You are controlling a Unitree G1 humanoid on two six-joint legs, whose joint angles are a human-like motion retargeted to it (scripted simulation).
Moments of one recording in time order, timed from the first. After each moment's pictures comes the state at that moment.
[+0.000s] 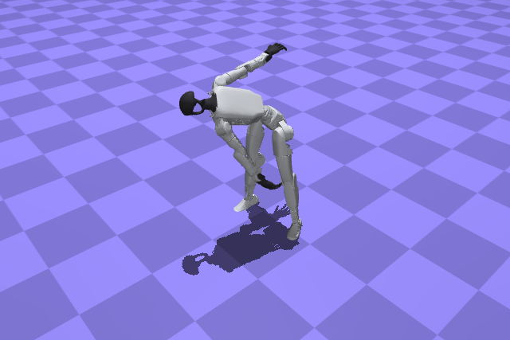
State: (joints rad) left arm -0.47 0.64 0.10 1.46 0.23 0.19 -0.29; right arm 0.09 -0.57 -0.47 1.70 0.58 -0.19 -0.10; waist -0.63 -0.17 0.52; left_leg -0.71 0.40 0.73 0.02 -0.03 -0.24; right_leg -0.99 0.05 0.02 -0.02 0.39 0.08
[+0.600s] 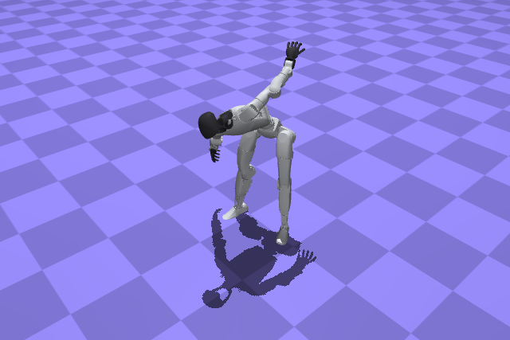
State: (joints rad) left arm 0.53 0.50 0.56 1.68 -0.02 0.35 0.15; right arm -0.13 -0.97 -0.32 1.56 0.09 -0.09 0.06; waist 0.30 0.50 0.52; left_leg -0.86 0.11 0.29 0.04 0.04 -0.19; right_leg -0.72 -0.30 -0.43 -0.02 0.33 0.13
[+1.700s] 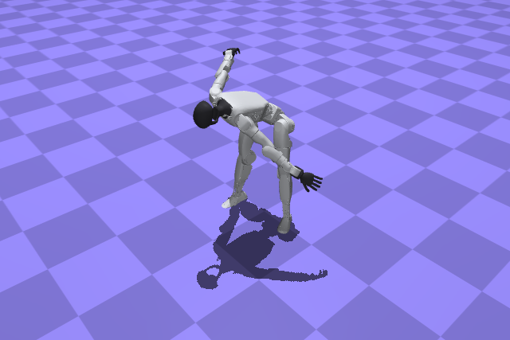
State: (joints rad) left arm -0.51 1.05 0.02 1.57 -0.11 0.24 -0.09; right arm 0.39 -0.68 -0.69 1.63 0.57 -0.26 0.42; waist -0.21 -0.13 0.52; left_leg -0.93 0.27 0.50 0.01 -0.02 -0.19; right_leg -1.07 -0.12 -0.15 0.00 0.42 0.12
